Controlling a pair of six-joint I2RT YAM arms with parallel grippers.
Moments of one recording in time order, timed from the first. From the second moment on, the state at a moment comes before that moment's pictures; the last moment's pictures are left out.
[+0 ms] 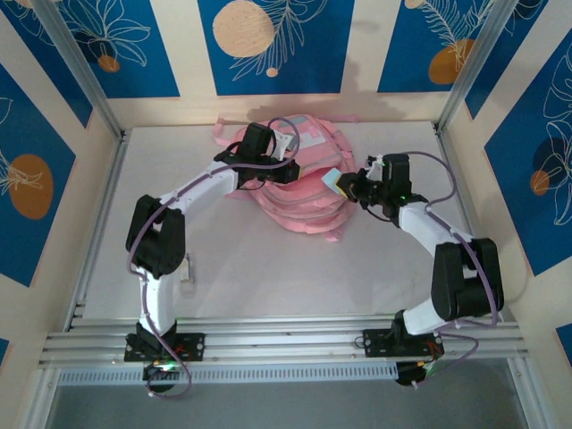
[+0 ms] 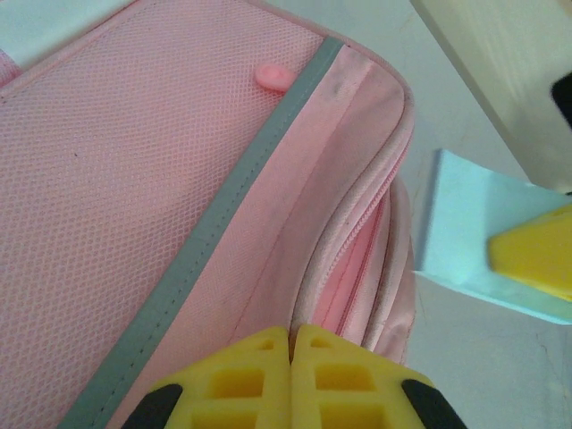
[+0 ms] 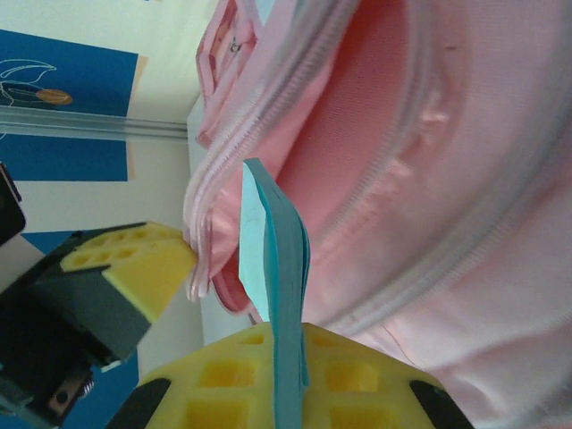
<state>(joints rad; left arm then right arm) -0.54 1.99 1.66 -0.38 0.45 -0.27 0.14 1.51 0.90 0.03 -0.65 0.96</state>
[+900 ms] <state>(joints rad) -0.55 1.94 1.60 -0.26 0.44 -0.32 0.31 1.86 1.20 0.08 -0.42 1.23</state>
